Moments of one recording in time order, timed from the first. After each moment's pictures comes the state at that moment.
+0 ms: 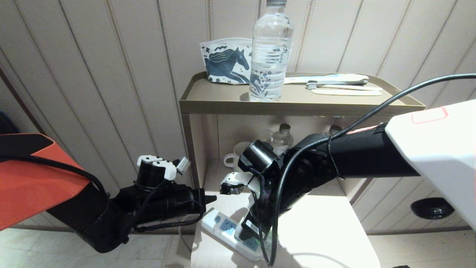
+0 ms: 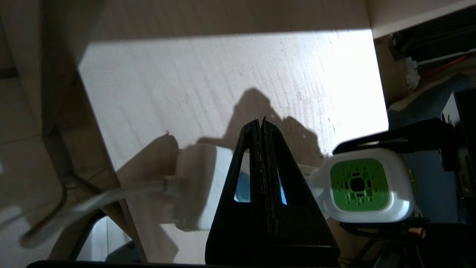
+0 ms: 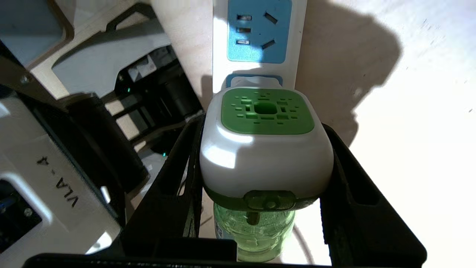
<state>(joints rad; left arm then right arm) -0.53 2.02 -0.67 -0.83 -0.39 -0.54 0.74 2.11 -1.54 0.57 0.18 -0.27</state>
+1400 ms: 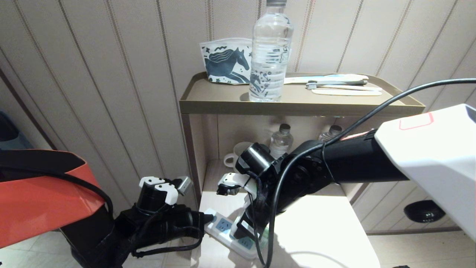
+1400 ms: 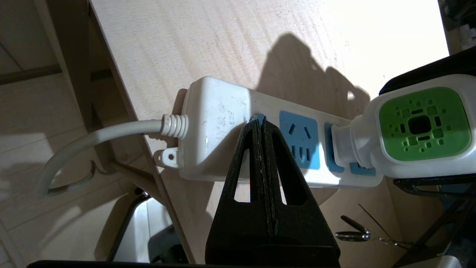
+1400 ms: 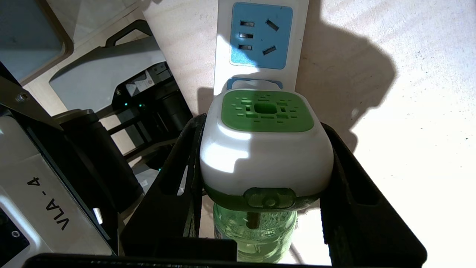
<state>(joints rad) -0.57 2.08 -0.51 -0.99 -0.30 -0.42 0.75 2.13 -1.51 0.48 0.19 -0.27</state>
